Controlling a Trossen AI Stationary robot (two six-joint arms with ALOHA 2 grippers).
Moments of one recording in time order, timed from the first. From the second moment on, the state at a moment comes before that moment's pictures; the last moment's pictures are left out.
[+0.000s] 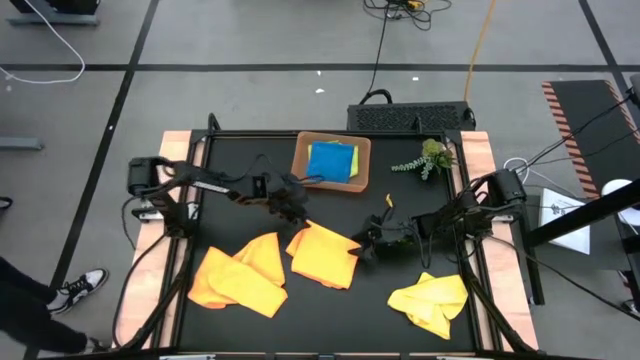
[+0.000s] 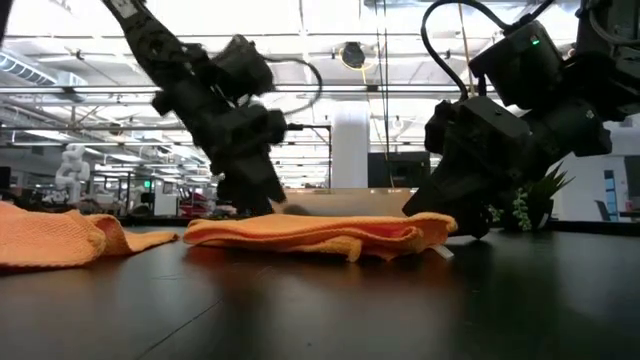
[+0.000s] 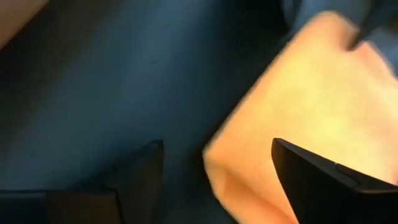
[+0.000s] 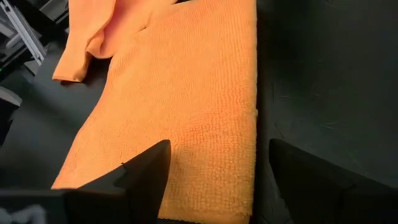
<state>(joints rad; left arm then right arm) 0.19 1.68 0.80 0.00 0.27 -0.29 0.18 1.75 0.37 0.80 0.07 0.66</state>
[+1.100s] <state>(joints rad) 0.07 1.48 0.79 0.06 0.14 -0.22 0.16 1.33 0.37 0.54 0.09 0.40</state>
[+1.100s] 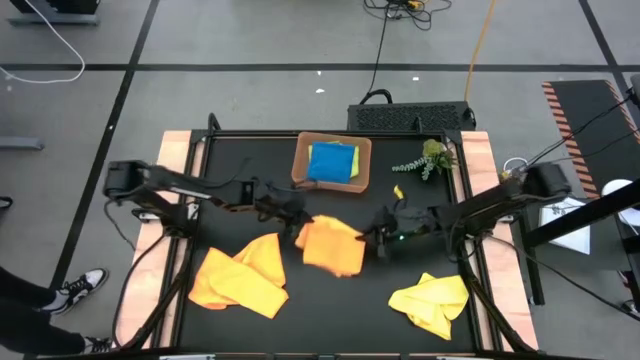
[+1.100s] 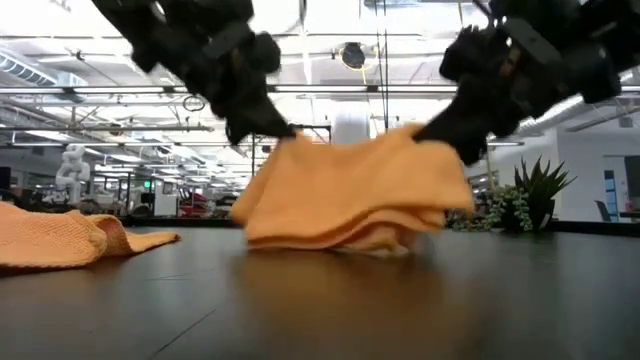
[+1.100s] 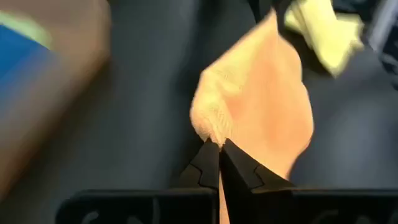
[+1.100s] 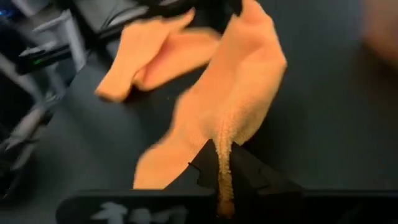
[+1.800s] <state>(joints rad) 0.39 1.36 0.80 0.13 -0.02 -0.13 -0.42 1.18 0.39 0.52 0.03 0.11</state>
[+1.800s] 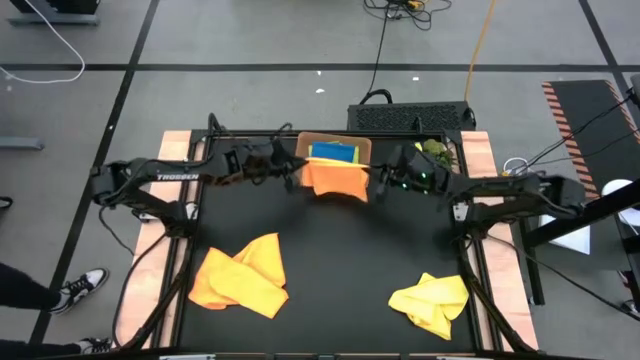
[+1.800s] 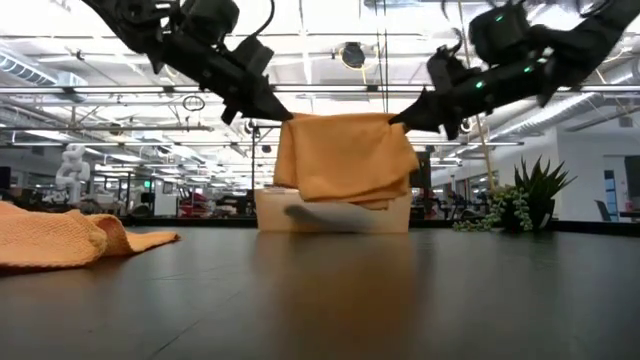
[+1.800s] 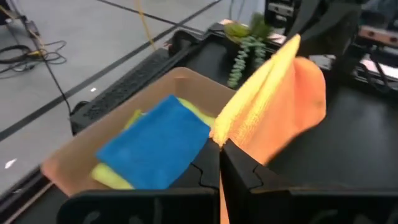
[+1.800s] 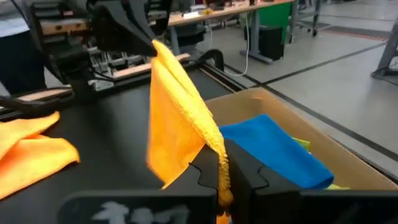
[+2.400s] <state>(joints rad) 0.64 1.68 0.79 0.45 0.10 -0.16 -0.60 1.57 0.59 0.51 0.06 -0.05</state>
